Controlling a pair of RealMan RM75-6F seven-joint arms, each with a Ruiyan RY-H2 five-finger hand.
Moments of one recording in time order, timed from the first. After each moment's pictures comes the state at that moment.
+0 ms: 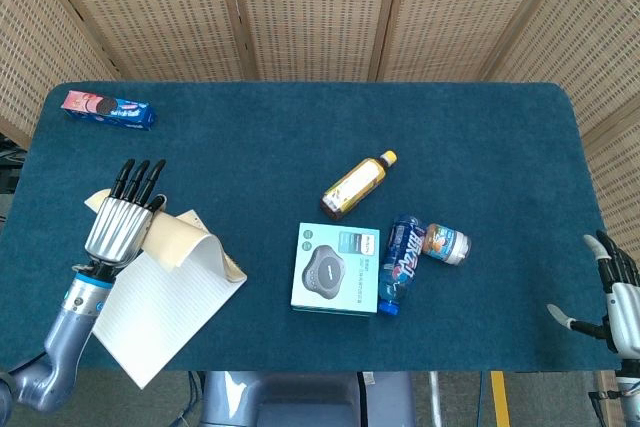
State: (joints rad) left arm -0.44 -1.42 -0.19 -1.37 1.55 1.30 0.43; right arm 0.02 -1.10 0.09 -1.59 -1.45 1.48 0.36
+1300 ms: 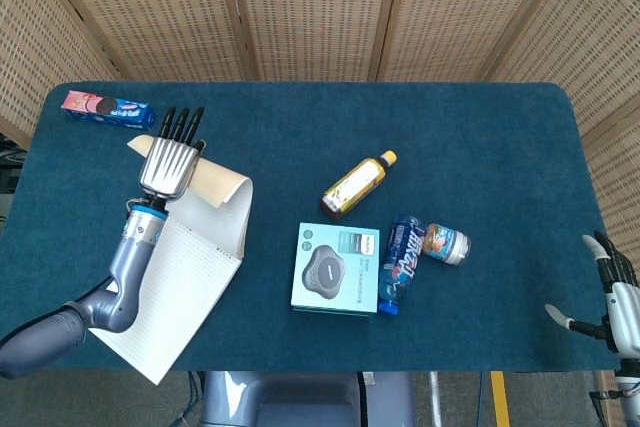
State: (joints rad) left arm -0.76 -1.59 -0.33 -1.15 1.22 1.04 0.63; right arm 0.03 -1.09 0.09 -1.60 -1.45 1.46 0.43
